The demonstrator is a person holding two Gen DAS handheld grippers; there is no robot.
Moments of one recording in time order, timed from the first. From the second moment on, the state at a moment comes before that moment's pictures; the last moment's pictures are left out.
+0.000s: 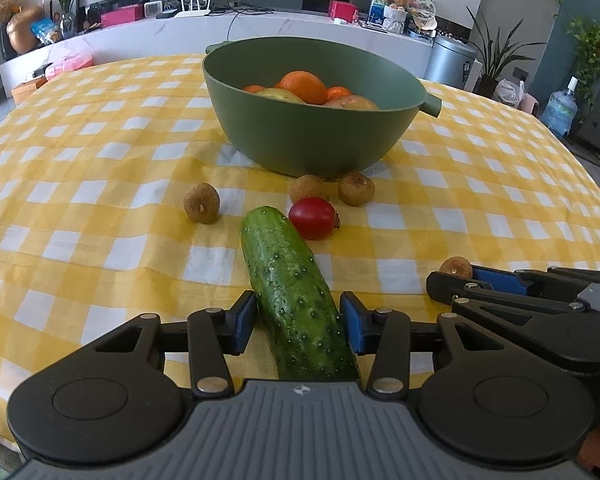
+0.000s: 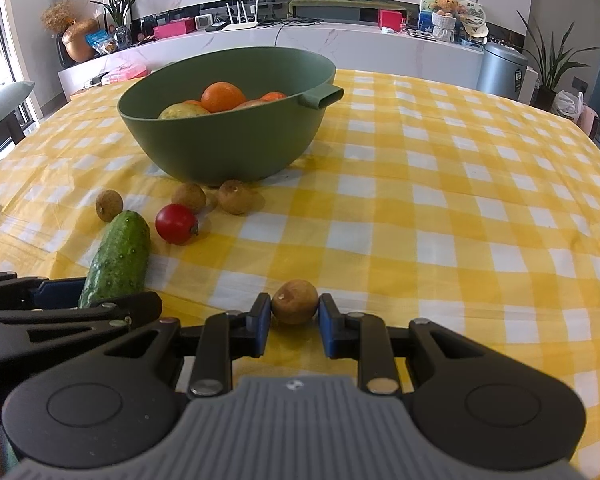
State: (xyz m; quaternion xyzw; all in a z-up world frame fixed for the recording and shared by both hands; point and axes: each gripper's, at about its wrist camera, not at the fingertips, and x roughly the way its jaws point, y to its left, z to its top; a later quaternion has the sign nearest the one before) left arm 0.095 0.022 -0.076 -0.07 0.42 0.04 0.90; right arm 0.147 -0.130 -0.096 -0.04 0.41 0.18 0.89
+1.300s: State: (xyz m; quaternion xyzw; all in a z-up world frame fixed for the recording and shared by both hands) left arm 0.130 0.072 0.042 -0.18 0.31 -0.02 0.94; right arm 0.145 -0.135 -0.023 0.00 0.29 0.24 0.93
